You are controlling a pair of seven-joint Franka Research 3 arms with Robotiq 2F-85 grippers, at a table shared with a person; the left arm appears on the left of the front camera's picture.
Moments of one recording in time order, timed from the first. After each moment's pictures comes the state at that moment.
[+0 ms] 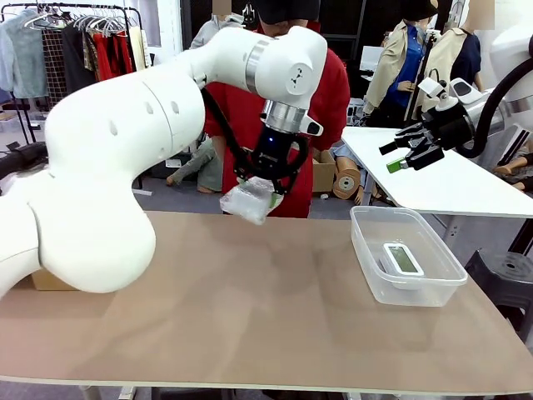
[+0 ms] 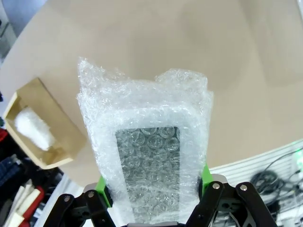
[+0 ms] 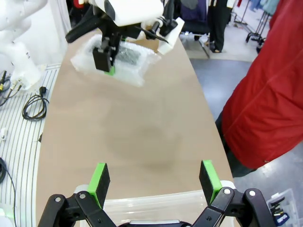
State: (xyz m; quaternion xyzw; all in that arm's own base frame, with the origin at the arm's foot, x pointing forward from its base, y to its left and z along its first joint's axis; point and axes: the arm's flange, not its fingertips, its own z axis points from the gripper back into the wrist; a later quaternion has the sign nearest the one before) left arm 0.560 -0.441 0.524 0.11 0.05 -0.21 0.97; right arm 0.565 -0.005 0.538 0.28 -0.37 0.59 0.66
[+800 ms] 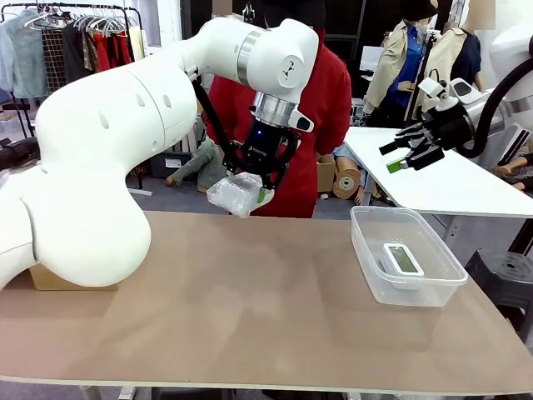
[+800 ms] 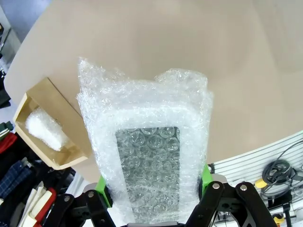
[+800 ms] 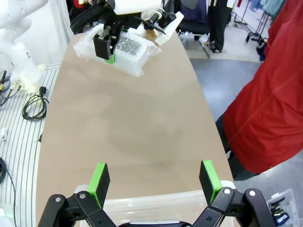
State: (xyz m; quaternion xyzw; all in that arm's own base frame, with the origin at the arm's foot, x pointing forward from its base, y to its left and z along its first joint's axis) left arm 0.566 -0.423 0.531 0.12 0.06 -0.24 0.96; right arm 0.565 -0.005 0.538 0.28 -0.37 0.59 0.66
